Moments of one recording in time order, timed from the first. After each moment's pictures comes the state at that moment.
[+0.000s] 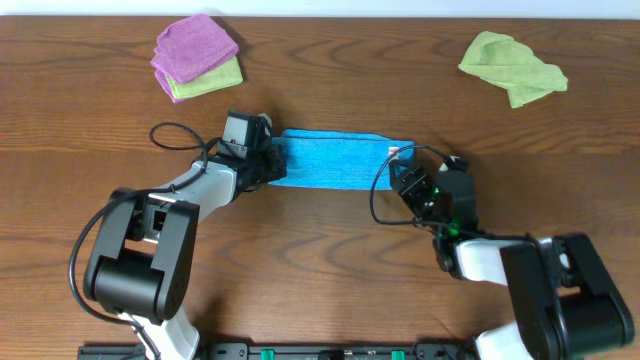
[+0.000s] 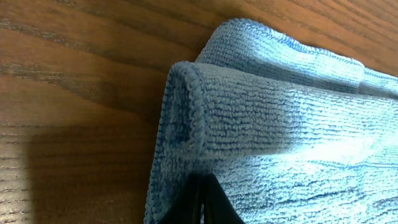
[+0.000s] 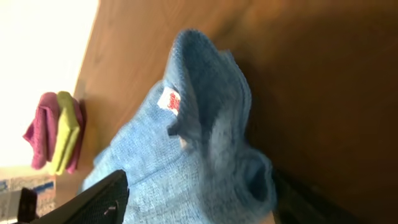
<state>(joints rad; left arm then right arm) -0.26 1.86 0.93 -0.09 0.30 -0.48 0.22 1.70 0.36 0.75 -0.15 1.10</state>
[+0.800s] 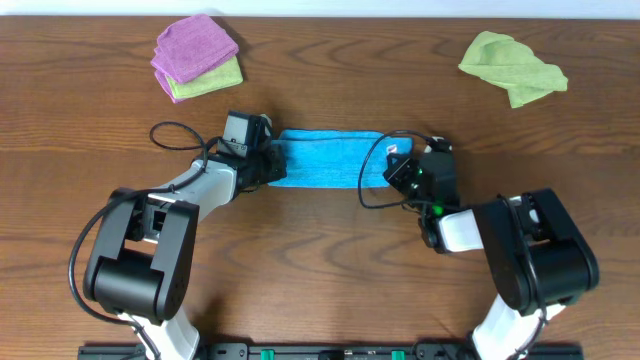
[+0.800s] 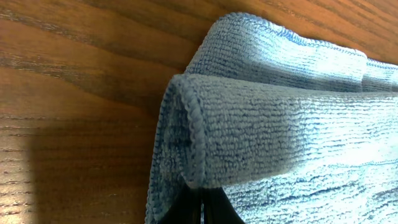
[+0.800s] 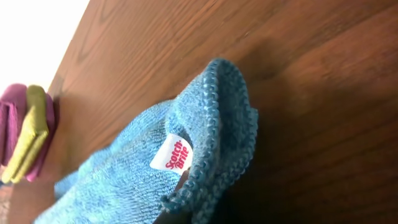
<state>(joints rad) -0.26 1.86 0.94 -0.12 0.29 -0.48 0.25 1.91 0.53 0.80 -0.12 0.93</state>
